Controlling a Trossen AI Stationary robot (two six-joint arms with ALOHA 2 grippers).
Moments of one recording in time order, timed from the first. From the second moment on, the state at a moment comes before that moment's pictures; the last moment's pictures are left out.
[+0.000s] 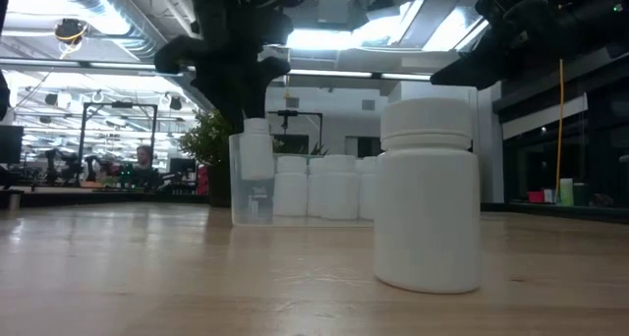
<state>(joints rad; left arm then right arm) 0.05 1.61 1.23 -0.83 -0.10 0.57 0.06 0.86 0.35 0.22 0.26 -0.06</state>
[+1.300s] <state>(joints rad) 0.03 1.69 1.23 -0.81 -0.14 0.57 0.06 0.86 0.35 0.22 0.26 -0.06</state>
